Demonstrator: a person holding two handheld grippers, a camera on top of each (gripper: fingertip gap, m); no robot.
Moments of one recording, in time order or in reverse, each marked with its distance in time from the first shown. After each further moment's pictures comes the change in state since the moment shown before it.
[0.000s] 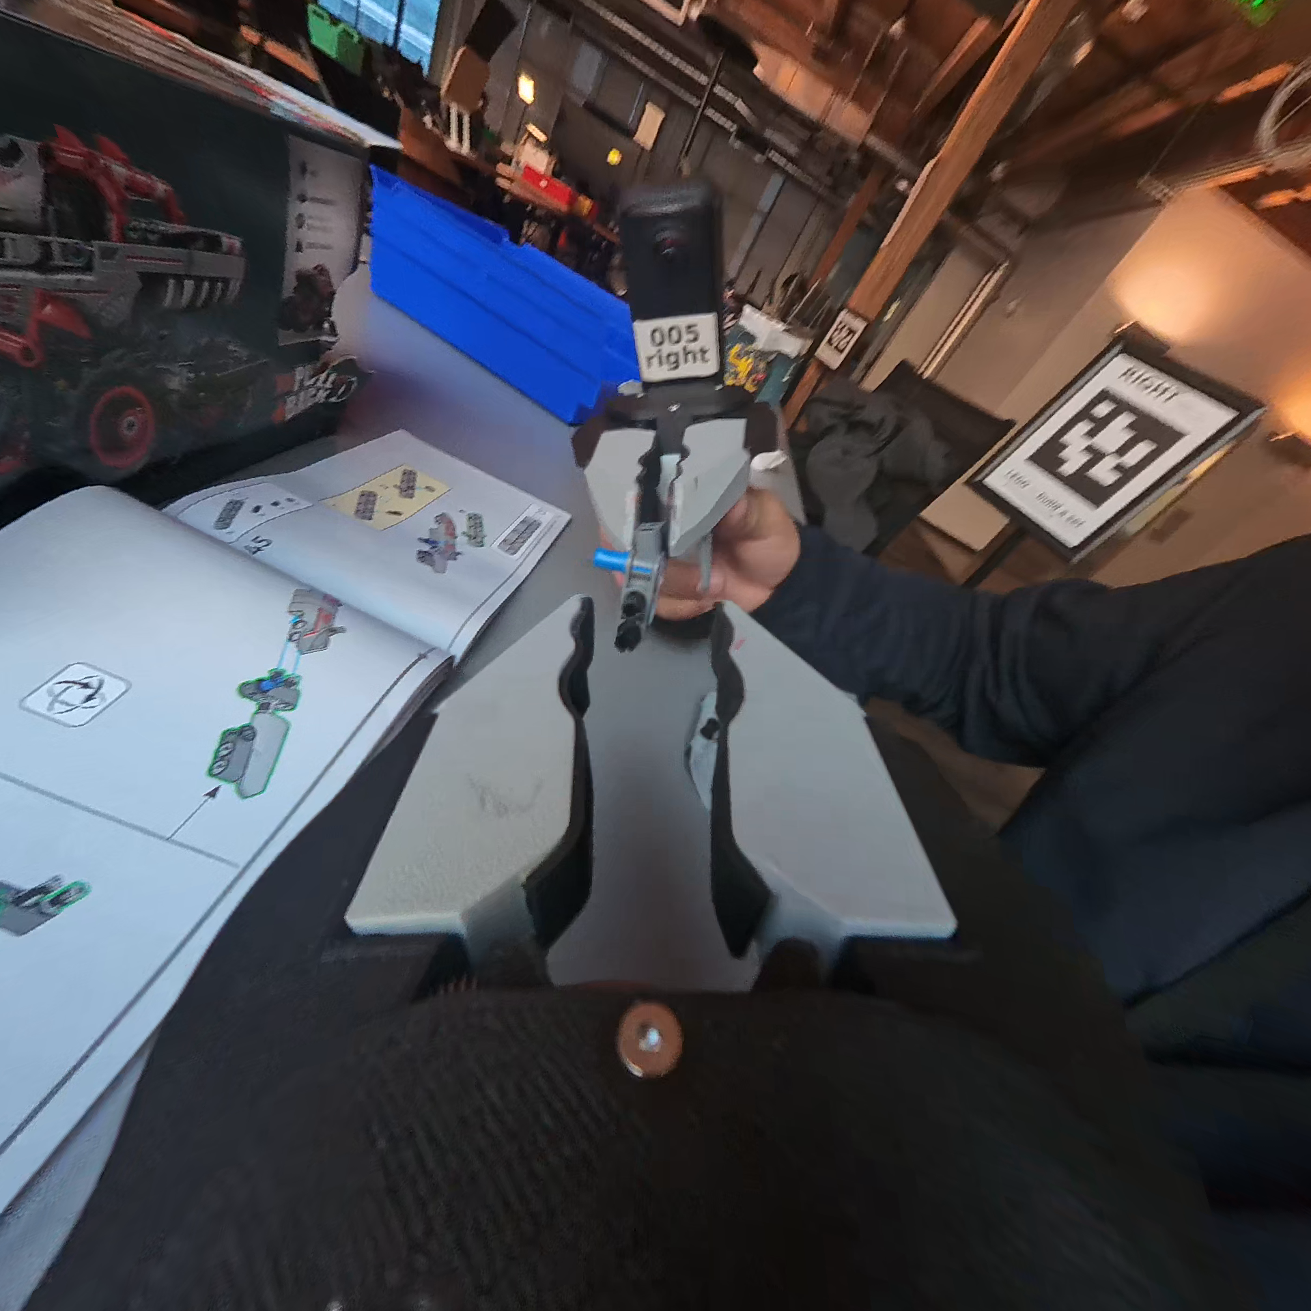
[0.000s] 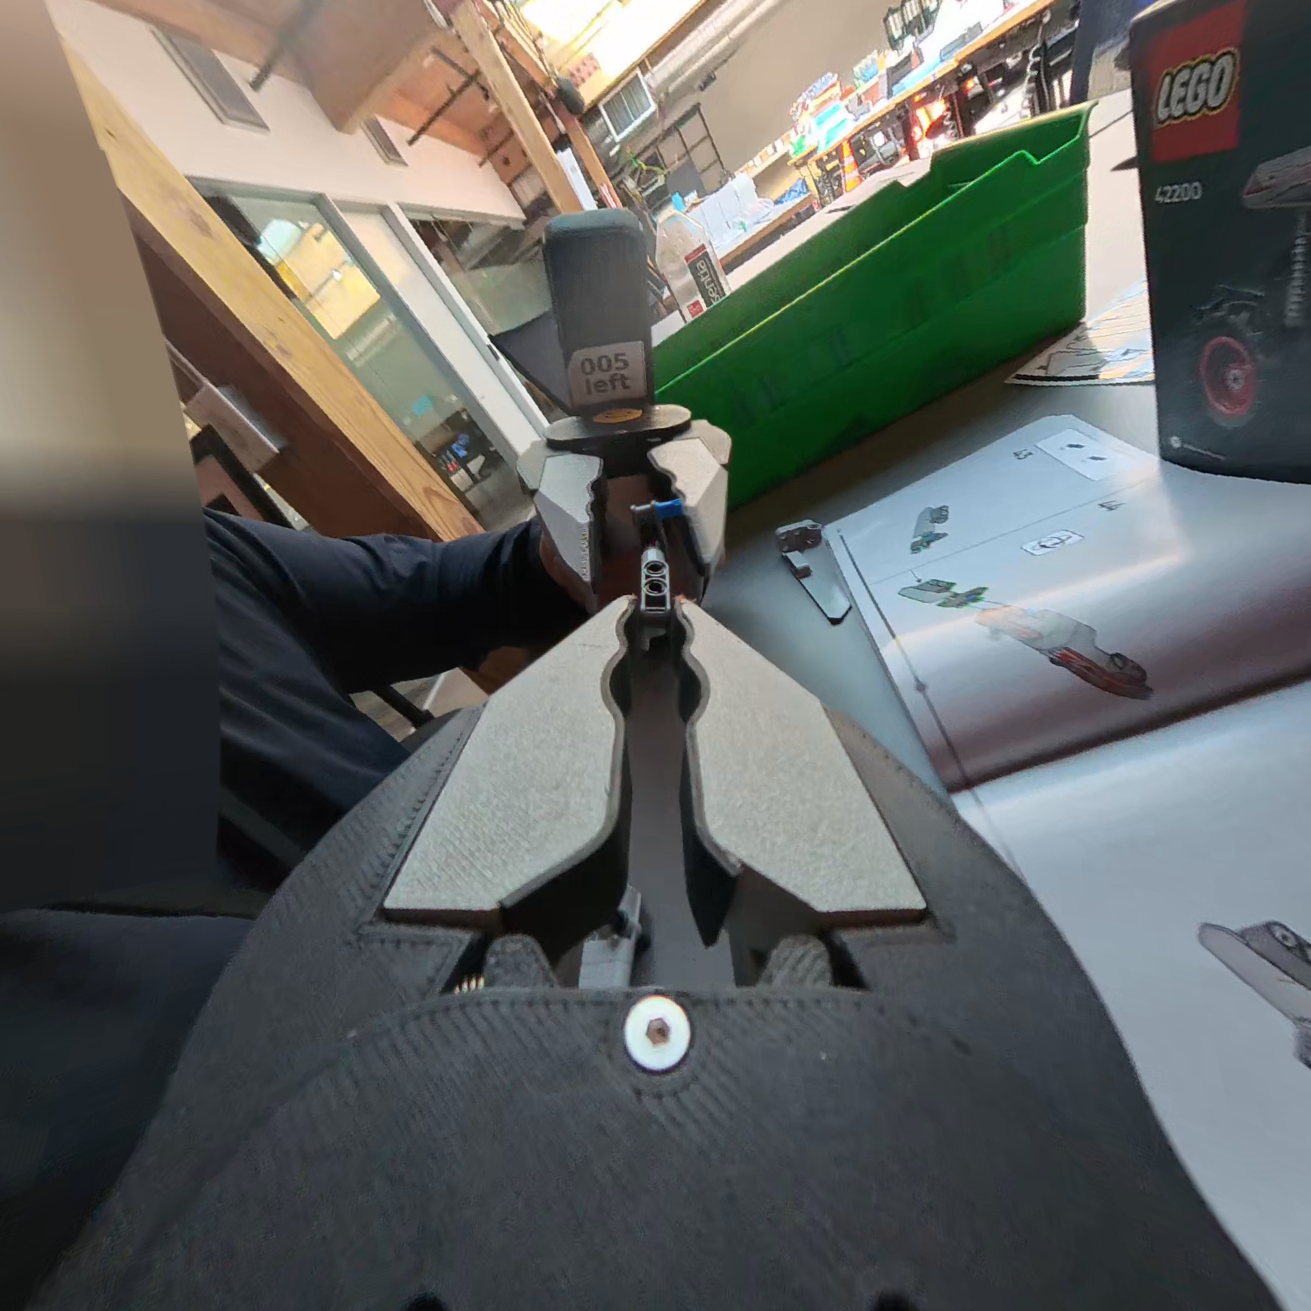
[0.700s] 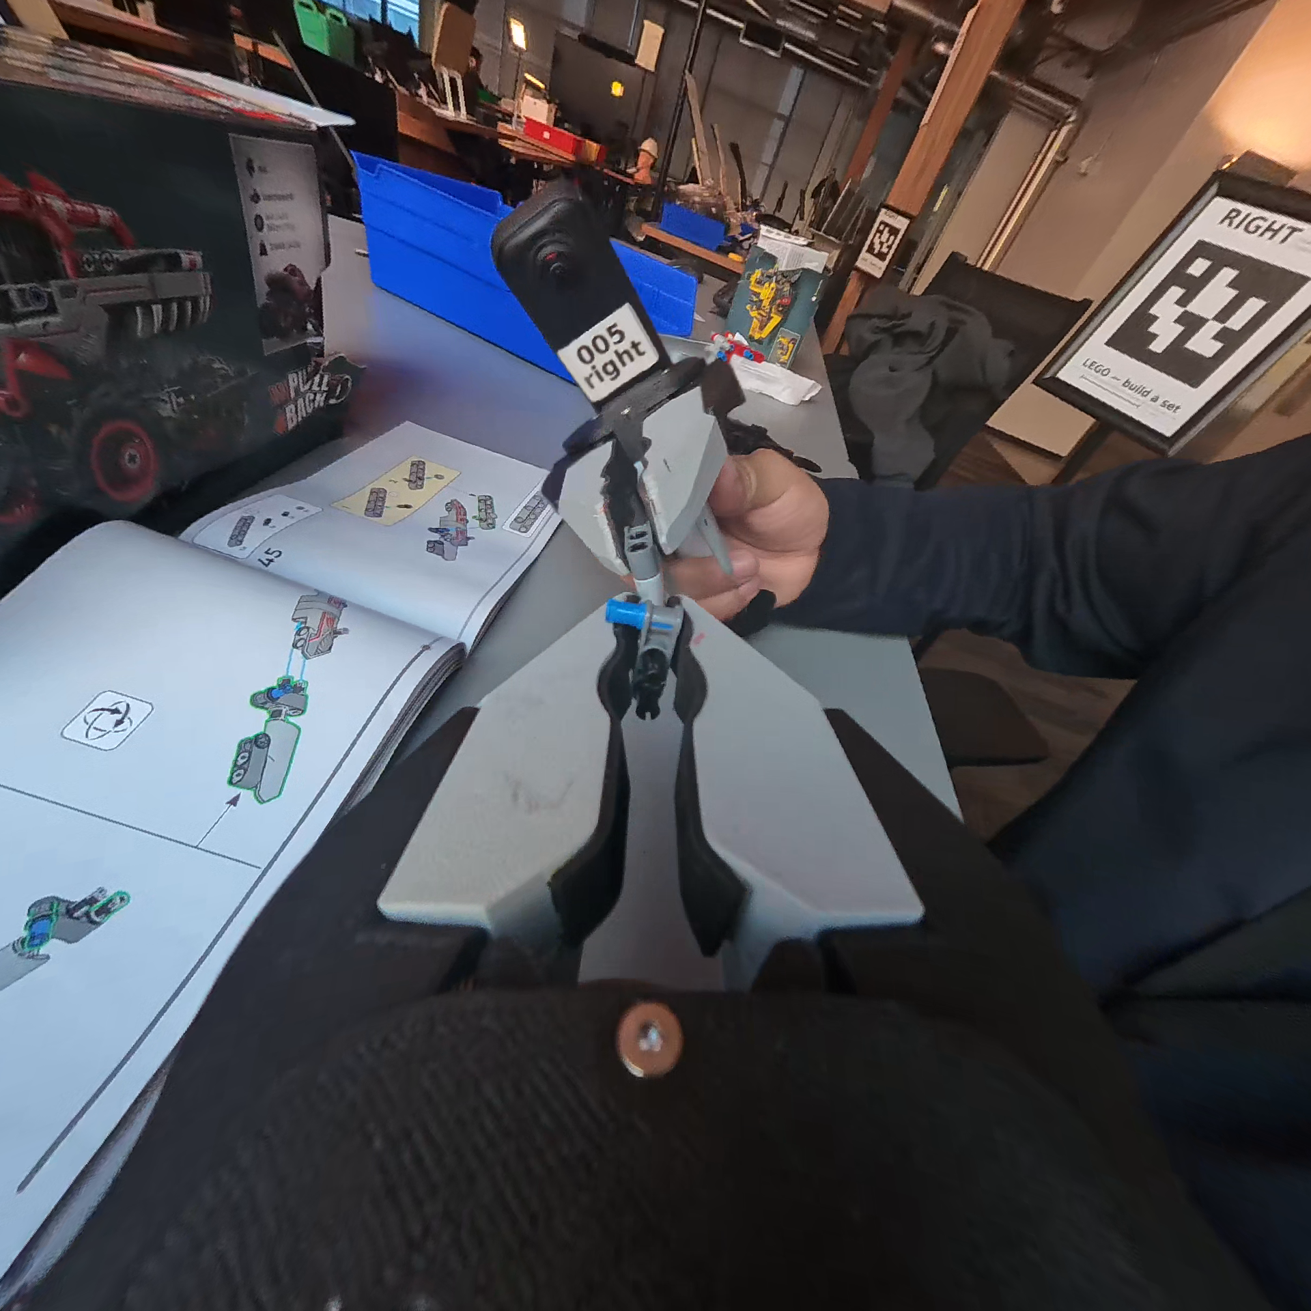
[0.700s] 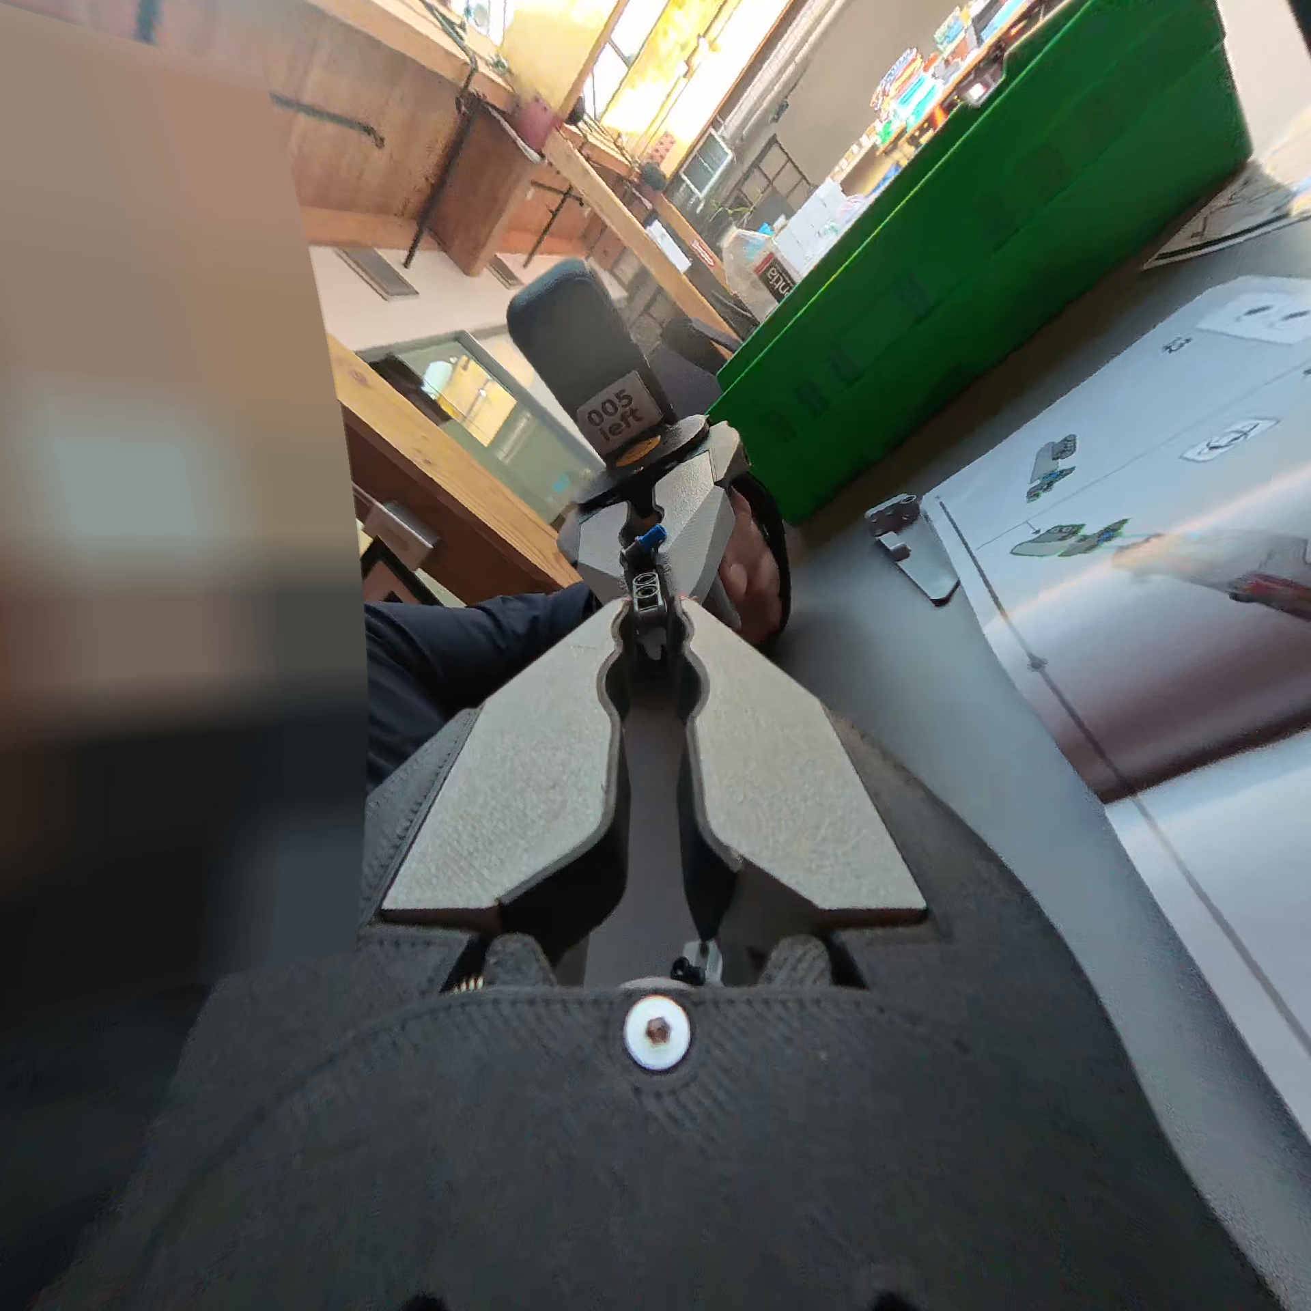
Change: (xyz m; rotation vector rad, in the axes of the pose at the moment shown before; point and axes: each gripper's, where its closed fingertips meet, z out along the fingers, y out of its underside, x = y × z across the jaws) left arm 0.004 0.013 0.003 -0.074 -0.043 0.156; right arm -0.006 0.005 0.018 0.062 -0.156 0.267
